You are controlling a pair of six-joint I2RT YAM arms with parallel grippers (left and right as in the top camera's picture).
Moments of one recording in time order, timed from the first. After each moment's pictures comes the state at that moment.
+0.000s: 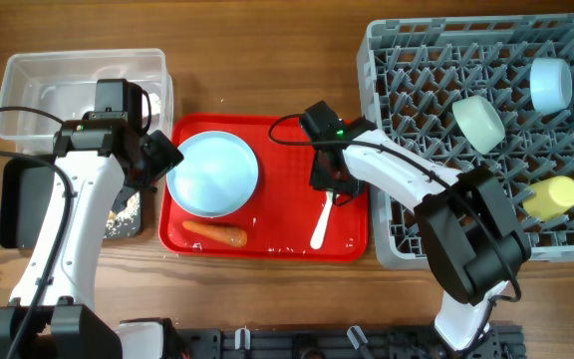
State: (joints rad) left arm 0.01 1.48 1.19 -1.10 -0.12 -0.72; right arm 0.56 1.96 1.24 -0.79 0.06 0.75
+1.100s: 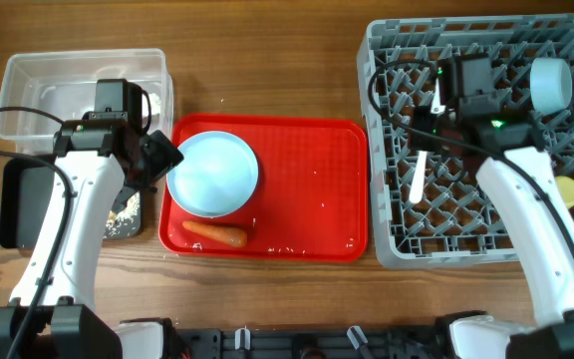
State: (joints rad) left arm 0.01 1.48 1.19 -1.10 -0.12 -0.72; right arm 0.16 1.46 1.27 -0.91 0.10 0.21
